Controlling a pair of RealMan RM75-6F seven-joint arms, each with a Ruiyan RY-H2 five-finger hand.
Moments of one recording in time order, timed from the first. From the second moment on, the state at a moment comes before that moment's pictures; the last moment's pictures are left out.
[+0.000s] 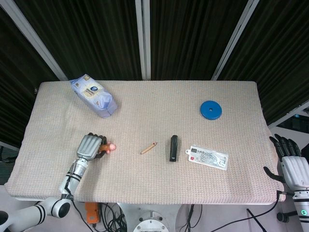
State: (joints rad) left arm -0.55 -1.67 -0.11 -1.22 1.29 1.05 0.25; right arm 0.09 -1.08 0.05 -1.53 -1.51 1.44 0.11
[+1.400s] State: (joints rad) left arm -0.55 -1.63 -0.11 -1.27 1.26 1.03 0.27; right arm 0.08 -1.08 0.05 -1.54 -1.50 1.44 0.10
